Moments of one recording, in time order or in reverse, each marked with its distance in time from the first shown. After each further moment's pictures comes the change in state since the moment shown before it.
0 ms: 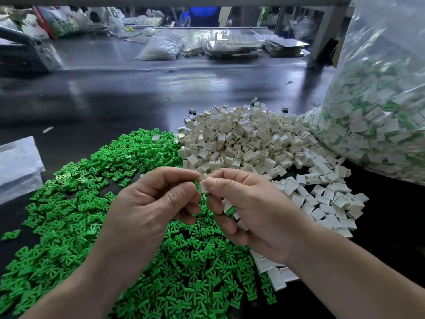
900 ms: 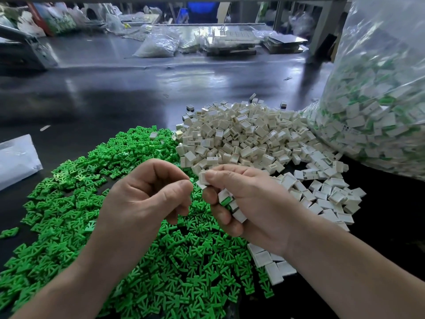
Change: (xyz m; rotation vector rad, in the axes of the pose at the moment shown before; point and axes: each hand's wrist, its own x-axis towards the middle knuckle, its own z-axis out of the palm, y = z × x) left_hand 0.001 0.001 -0.003 0.110 0.012 0.096; right_hand 0.003 -0.002 -0.003 0.059 -0.002 0.035
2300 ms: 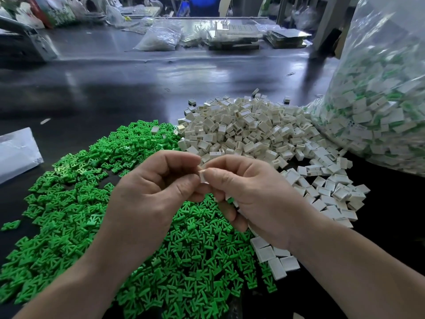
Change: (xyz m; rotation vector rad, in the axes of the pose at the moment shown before) left_hand 0.001 0.008 0.012 0.028 0.037 0.012; right_hand 0.003 0.006 -0.002 -0.245 0.065 -0.188
